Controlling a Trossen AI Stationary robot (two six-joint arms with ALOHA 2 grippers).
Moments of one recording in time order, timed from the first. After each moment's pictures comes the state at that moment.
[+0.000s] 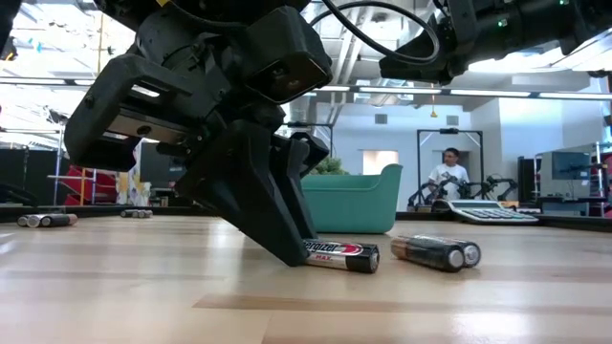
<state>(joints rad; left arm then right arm) -0.35 2.00 1.12 0.02 0.07 0.11 0.12 1.12 0.51 0.45 0.44 -0.05</state>
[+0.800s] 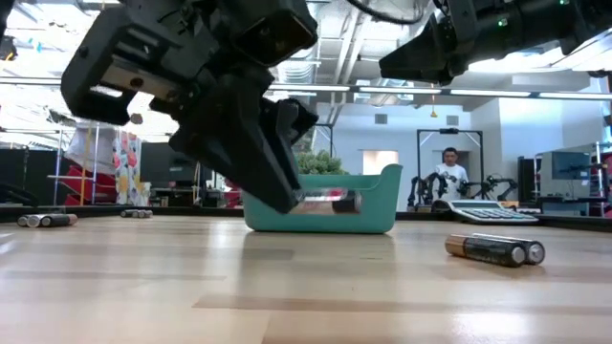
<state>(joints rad) -0.35 1.89 1.10 -0.01 0.02 0.14 0.12 1.12 0.51 0.45 0.44 -0.04</state>
